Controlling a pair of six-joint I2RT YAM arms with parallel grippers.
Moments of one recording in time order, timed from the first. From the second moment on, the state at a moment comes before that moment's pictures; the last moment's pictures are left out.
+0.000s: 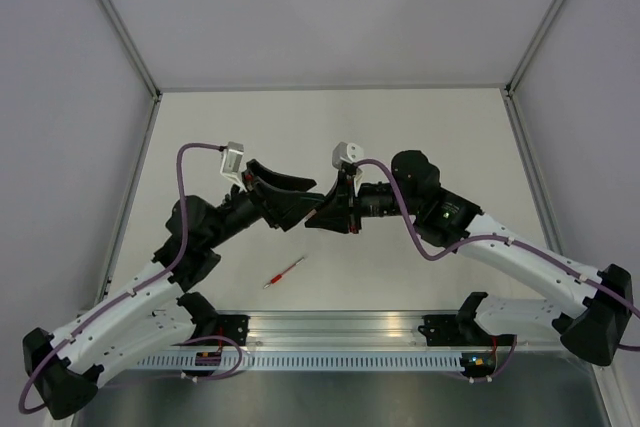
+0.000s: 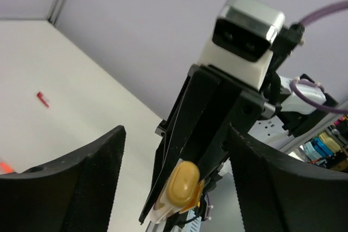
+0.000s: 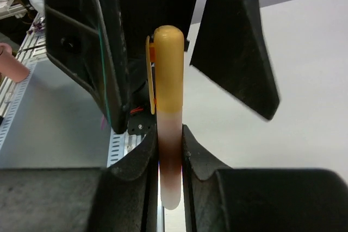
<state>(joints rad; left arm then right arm) -0.76 0.74 0.62 0.46 0.30 -0.73 0.87 1.16 1.03 0.00 -0.68 0.15</state>
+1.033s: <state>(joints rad) -0.76 0.57 0.55 -0.13 -0.44 -0.58 0.87 1.59 0.84 0.00 0.21 0.77</state>
